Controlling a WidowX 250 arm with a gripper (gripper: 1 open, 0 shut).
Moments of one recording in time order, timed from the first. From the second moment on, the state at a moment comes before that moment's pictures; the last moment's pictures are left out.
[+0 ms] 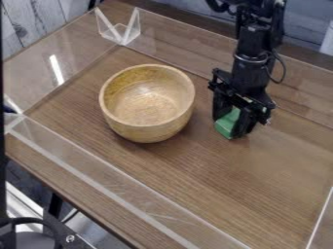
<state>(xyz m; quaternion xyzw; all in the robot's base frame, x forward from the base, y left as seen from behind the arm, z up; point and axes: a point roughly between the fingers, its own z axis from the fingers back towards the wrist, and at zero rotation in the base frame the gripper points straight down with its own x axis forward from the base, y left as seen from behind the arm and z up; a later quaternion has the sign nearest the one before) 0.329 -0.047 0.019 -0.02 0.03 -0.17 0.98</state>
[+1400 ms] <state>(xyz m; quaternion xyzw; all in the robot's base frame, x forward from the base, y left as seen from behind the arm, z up) 0.333 -0.050 0.045 -0.02 0.00 -0.19 0.98</state>
